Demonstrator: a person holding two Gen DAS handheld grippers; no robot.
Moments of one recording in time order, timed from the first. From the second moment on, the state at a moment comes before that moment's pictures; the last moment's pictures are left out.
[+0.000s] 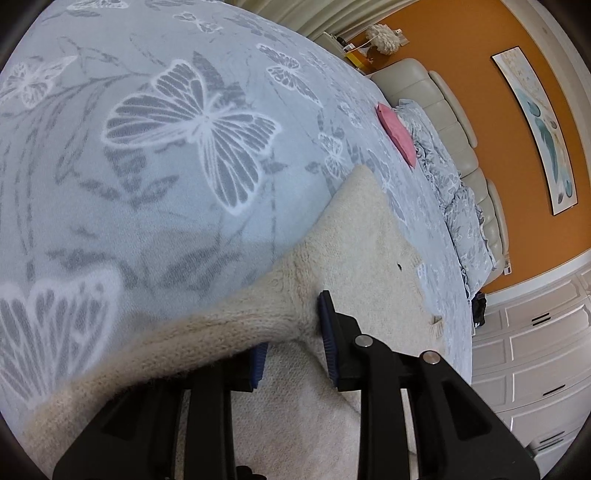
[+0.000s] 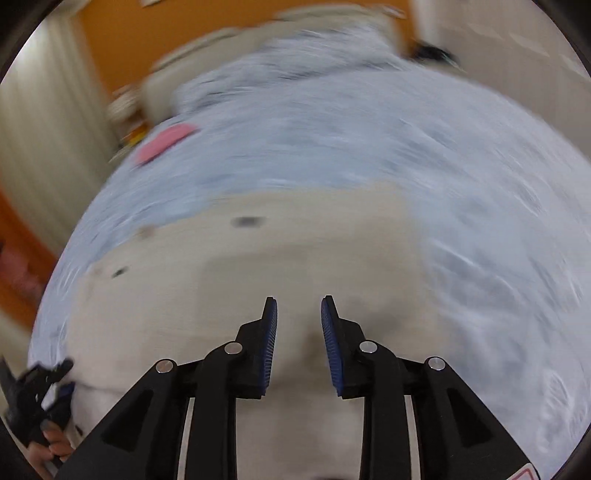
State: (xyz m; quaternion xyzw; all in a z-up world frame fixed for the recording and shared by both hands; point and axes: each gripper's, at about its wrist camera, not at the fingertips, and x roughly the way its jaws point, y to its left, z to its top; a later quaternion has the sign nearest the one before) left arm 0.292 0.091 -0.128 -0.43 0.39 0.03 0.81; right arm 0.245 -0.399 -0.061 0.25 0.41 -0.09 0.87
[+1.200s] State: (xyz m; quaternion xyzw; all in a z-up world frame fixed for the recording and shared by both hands) left arm 0.122 0.142 -0.095 -0.36 0.57 0.01 0.74; right arm -0.027 -0.411 -0.101 0.40 0.55 0.02 0.73
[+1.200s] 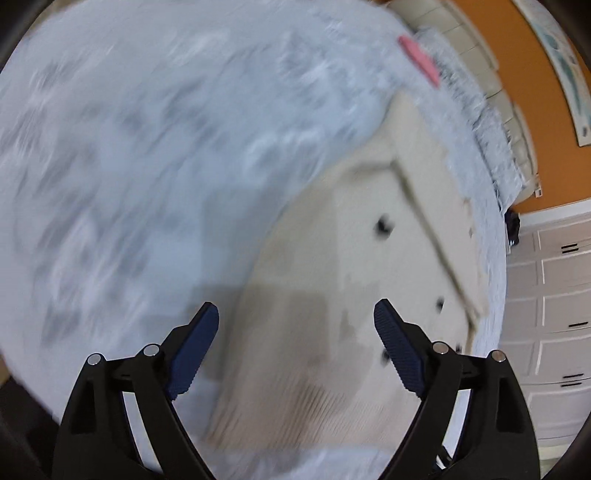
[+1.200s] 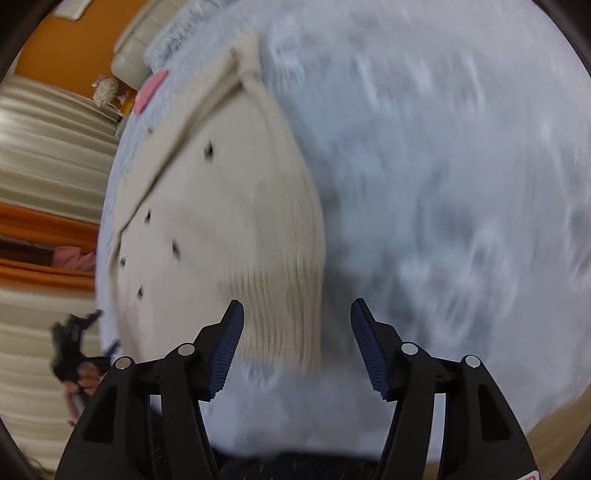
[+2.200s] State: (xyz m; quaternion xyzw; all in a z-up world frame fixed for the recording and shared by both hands) left arm -0.015 0.159 -0.009 -0.45 0.53 -0.13 0.71; right arm -0.158 -0.394 0.007 0.43 0.41 0.06 0.80
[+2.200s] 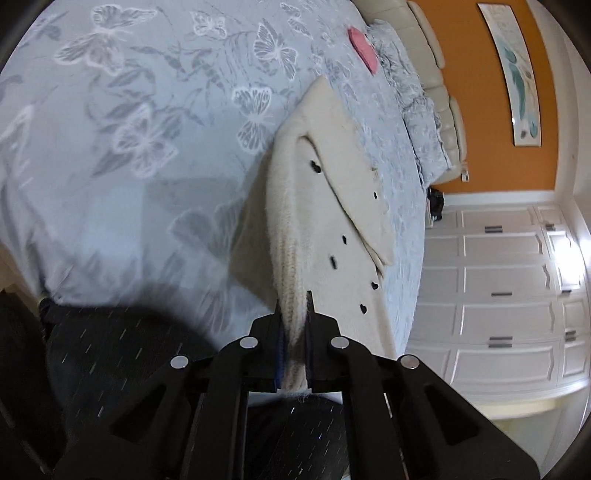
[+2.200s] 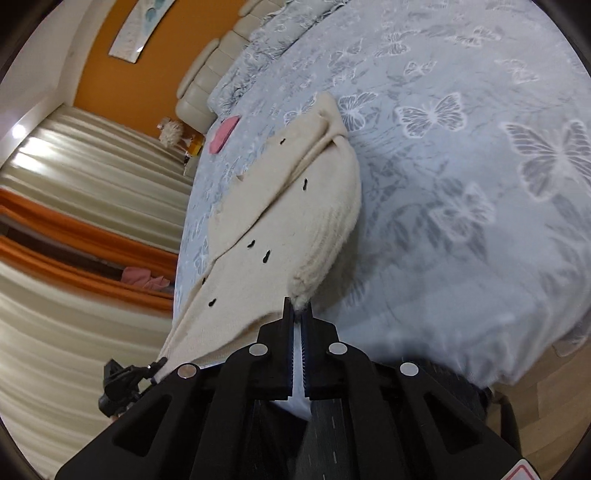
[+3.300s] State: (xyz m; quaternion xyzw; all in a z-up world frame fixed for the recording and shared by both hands) left arm 0.149 0.091 0.021 -0.35 0.48 -0.08 0.80; right arm 0.031 -0.457 -0.007 0.46 0.34 0.00 0.82
